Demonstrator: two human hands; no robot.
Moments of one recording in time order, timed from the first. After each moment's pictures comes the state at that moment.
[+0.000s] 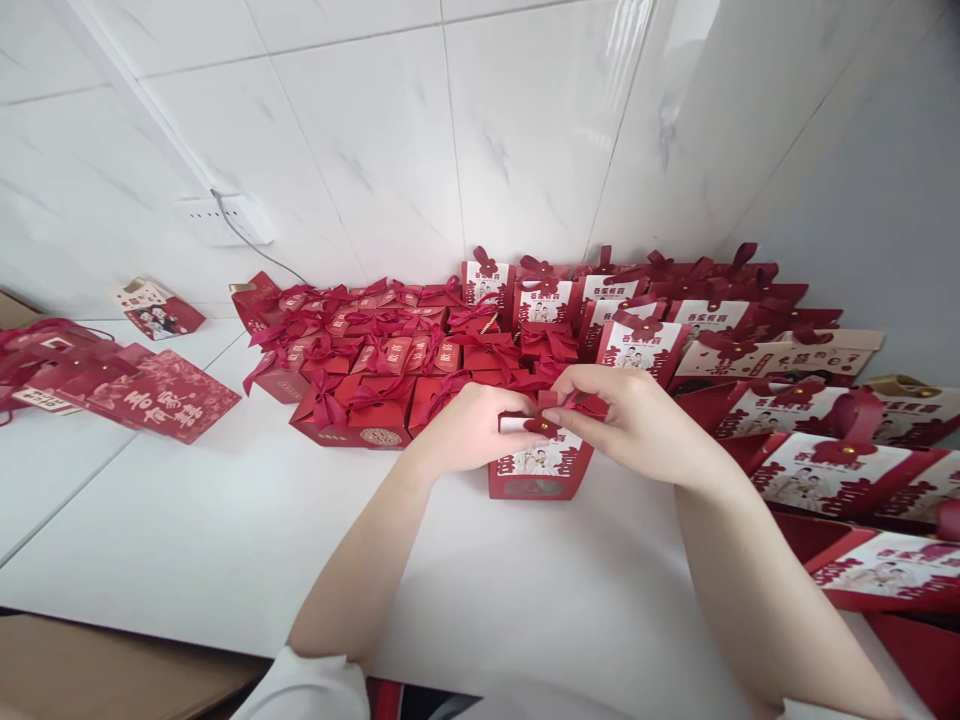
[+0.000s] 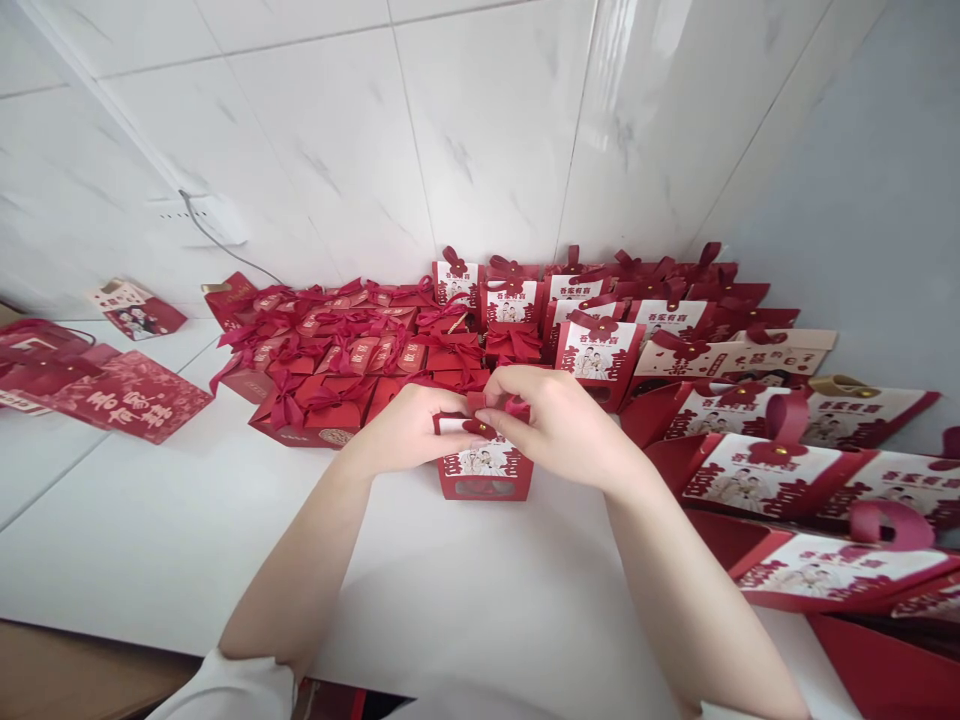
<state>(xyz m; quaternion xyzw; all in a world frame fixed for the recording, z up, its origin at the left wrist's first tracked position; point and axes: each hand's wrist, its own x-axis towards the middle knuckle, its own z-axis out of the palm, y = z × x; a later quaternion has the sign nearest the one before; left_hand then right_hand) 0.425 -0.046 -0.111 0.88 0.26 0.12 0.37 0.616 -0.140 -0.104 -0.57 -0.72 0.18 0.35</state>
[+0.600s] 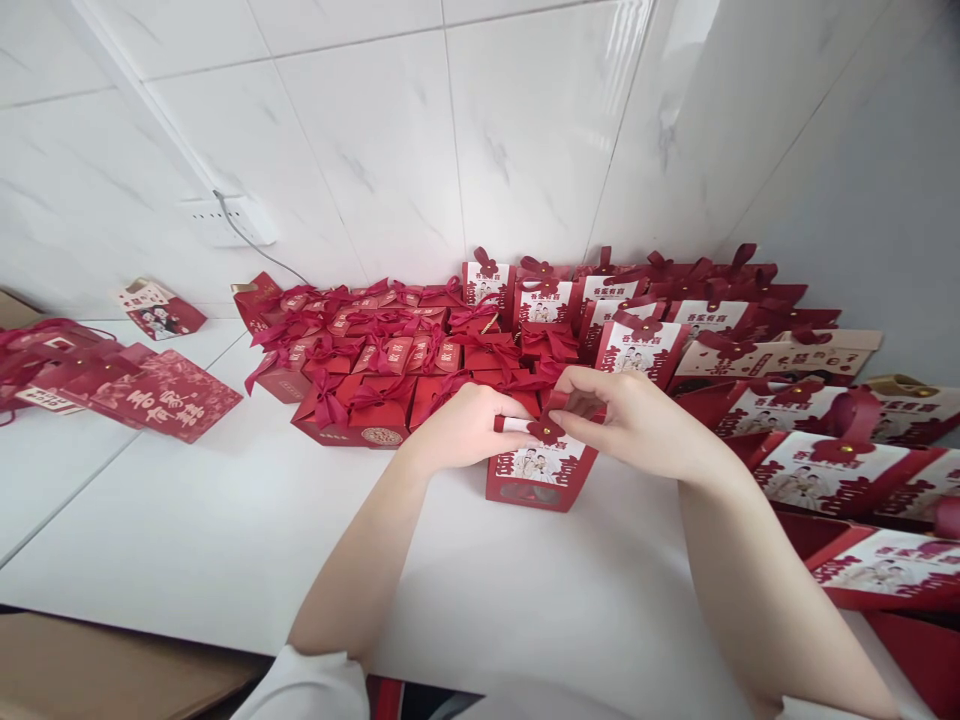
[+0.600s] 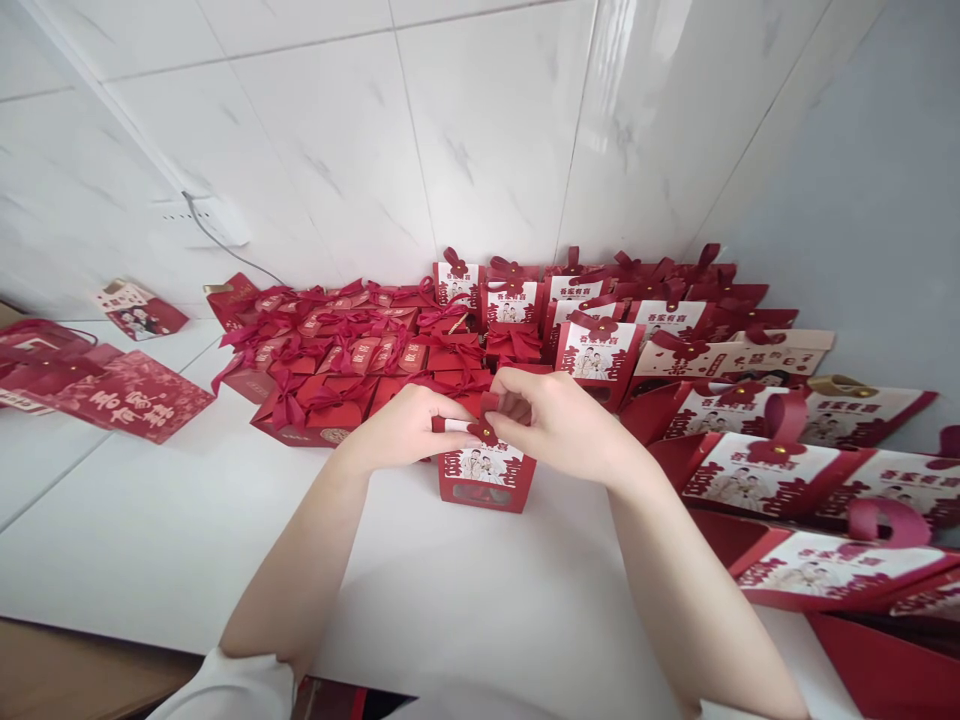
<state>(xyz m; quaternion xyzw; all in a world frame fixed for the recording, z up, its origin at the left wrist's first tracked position) 0.421 -0.042 -0.111 0.89 0.26 0.07 0.37 0.618 -0.141 -0.104 -0.57 -0.71 0.26 0.32</state>
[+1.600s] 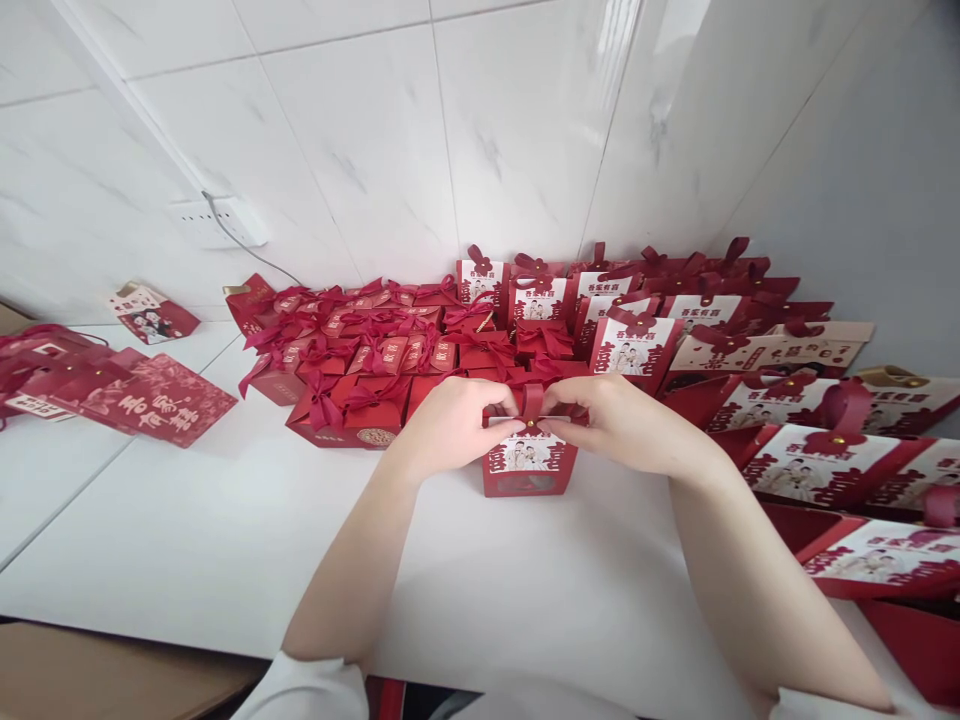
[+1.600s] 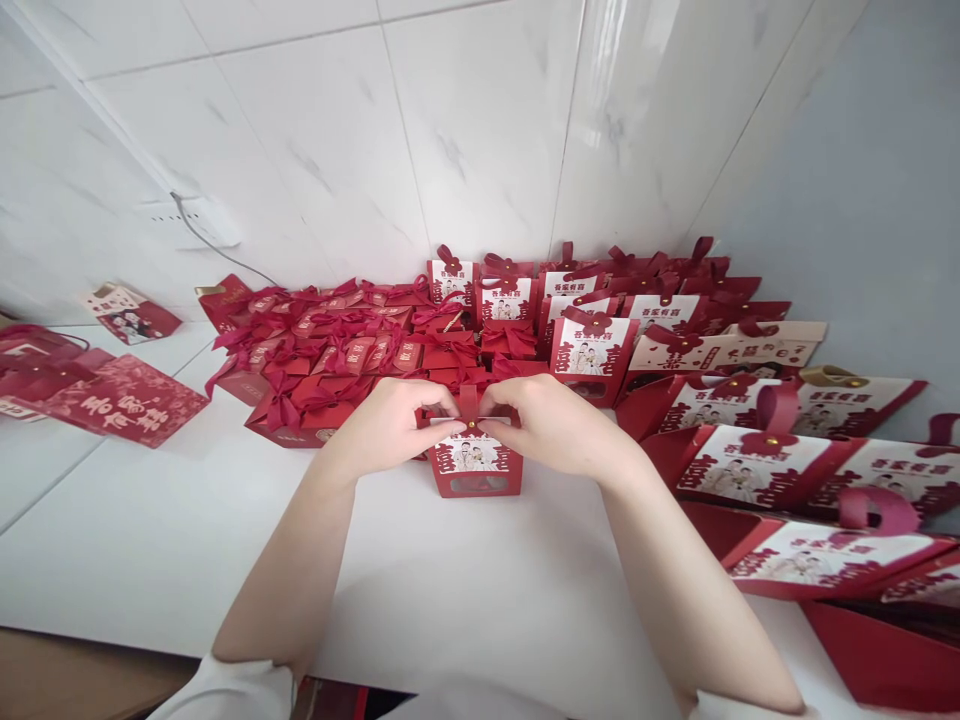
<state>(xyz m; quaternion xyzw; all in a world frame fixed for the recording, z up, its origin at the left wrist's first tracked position) 0.416 -0.047 -0.104 0.91 0.29 0.13 0.27 0.620 -0.134 -0.111 -0.57 -0.74 0.23 0.27</state>
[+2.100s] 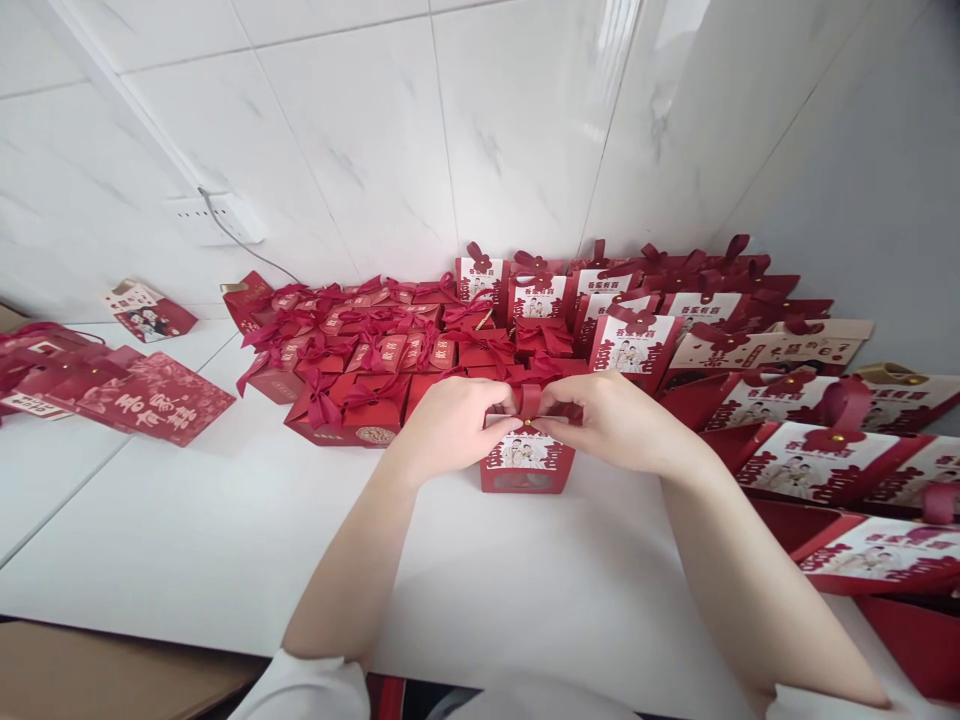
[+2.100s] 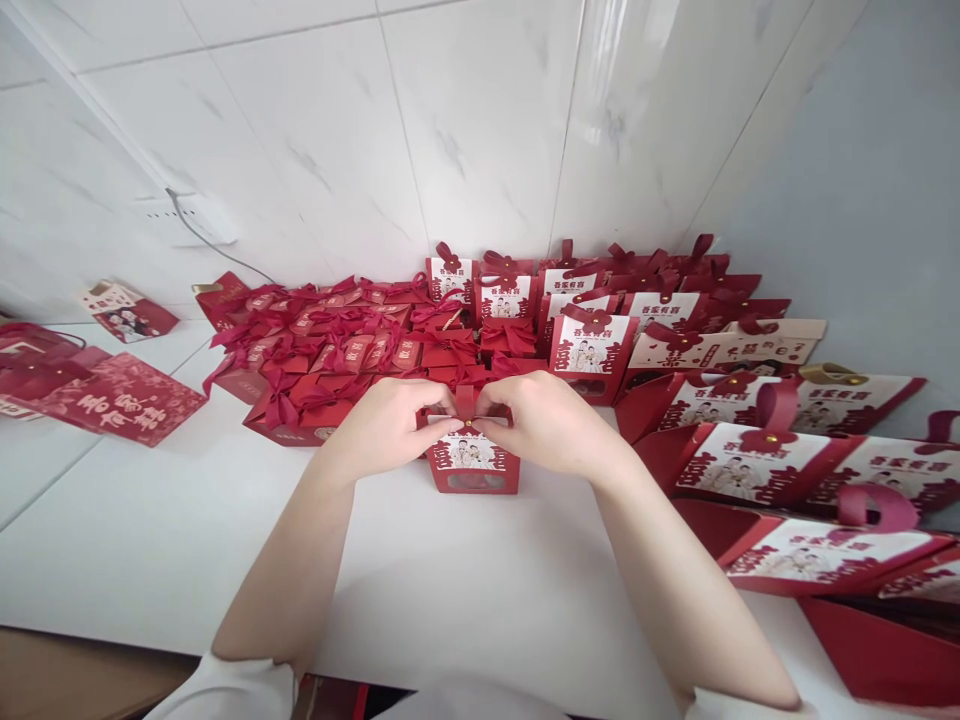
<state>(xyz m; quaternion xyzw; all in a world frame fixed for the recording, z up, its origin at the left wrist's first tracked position) 0.418 -0.050 -0.100 0.93 0.30 0.11 0.19 0.615 -0.133 -0.113 -0.58 -0.74 0.18 0.27</state>
